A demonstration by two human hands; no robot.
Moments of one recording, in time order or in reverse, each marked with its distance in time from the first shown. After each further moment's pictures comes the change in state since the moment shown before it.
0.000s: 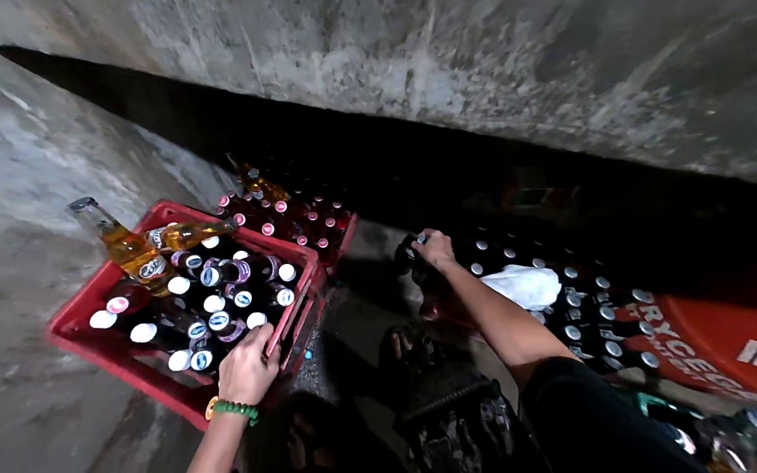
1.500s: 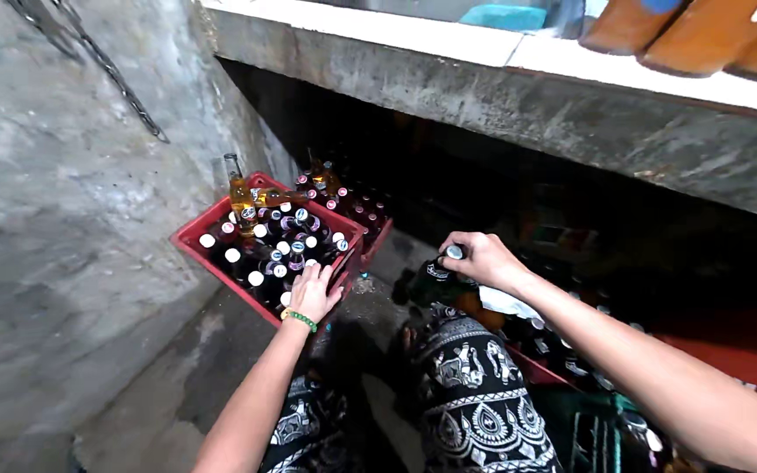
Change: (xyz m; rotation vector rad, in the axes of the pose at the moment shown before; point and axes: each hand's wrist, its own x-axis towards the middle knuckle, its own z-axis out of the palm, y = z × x) left_hand -0.011 0.025 -0.022 0.006 -0.094 0.033; right_hand -0.243 -0.077 -0.118 -0.250 -0.080 -0.687
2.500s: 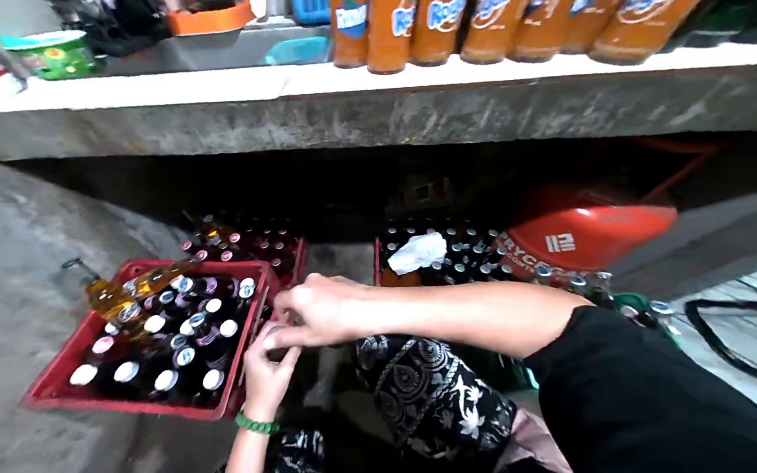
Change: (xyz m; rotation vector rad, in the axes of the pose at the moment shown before) left_hand -0.058 0.079 -0.008 -0.834 0.401 0.391; right_hand -0.079 -0.119 -0.007 0.072 -0.231 -0.307
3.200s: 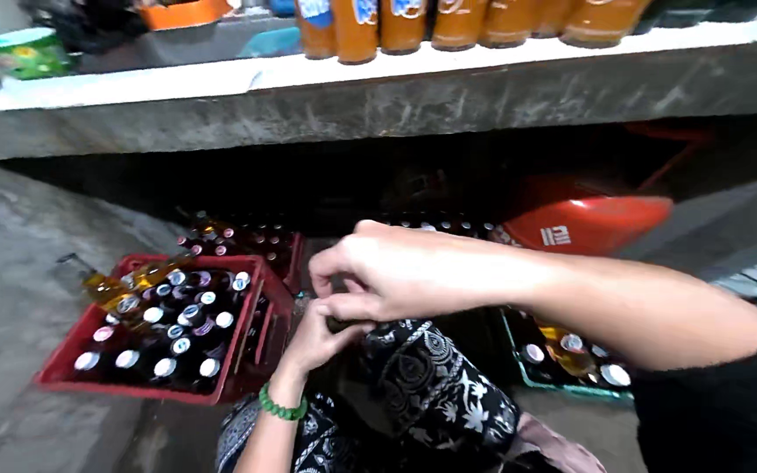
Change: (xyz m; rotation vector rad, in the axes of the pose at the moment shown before) left_hand 0.032 0.078 0.055 -0.324 -0.522 0.048; right_hand -0.101 -0.020 -0.076 -0.113 0.136 -0.131
